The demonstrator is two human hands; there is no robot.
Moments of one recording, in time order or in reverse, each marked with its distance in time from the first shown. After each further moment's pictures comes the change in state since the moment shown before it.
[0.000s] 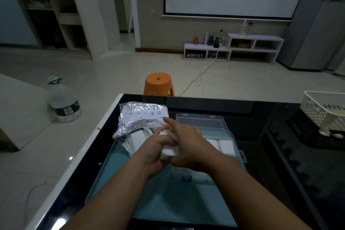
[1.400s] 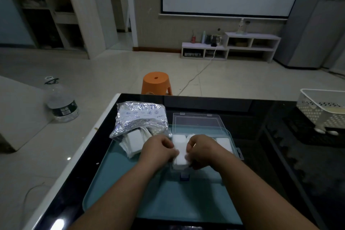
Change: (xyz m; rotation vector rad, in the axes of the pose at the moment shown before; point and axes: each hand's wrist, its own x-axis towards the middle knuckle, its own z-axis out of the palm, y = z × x) left_hand 0.004 -0.020 -0.011 1.005 0.446 0.043; right_hand -0.008 0.030 0.002 0.411 -0.116 0.591
